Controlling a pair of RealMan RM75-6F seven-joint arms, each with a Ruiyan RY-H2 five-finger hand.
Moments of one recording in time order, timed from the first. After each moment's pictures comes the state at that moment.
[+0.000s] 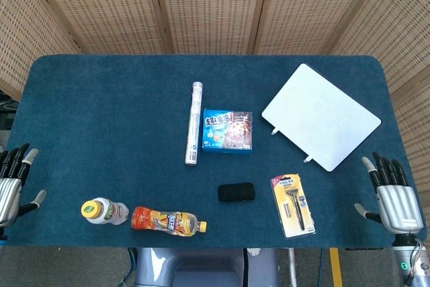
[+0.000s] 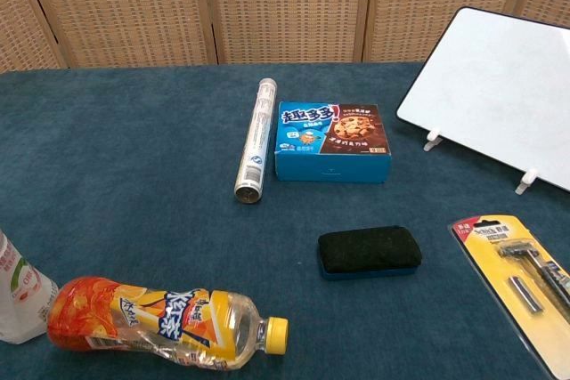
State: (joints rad) left arm -0.09 -1.14 -0.04 -1.62 1.49 1.49 0.13; right arm 0.09 -1.15 0.06 -1.61 -1.50 1.46 -0.15
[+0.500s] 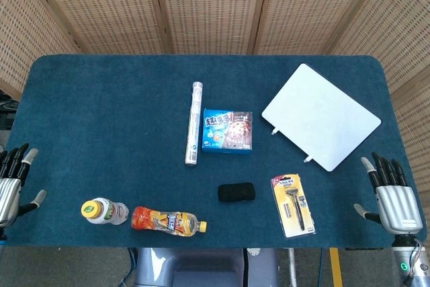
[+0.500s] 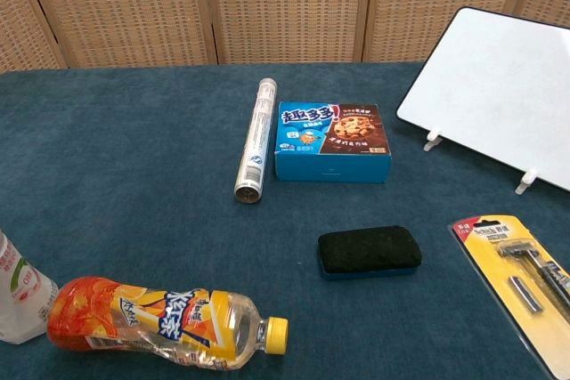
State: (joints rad) left arm -0.09 -1.14 -0.04 -1.62 1.49 1.50 0.13; right arm 0.09 -1.15 0.06 -1.61 -1.51 1.47 -0.14
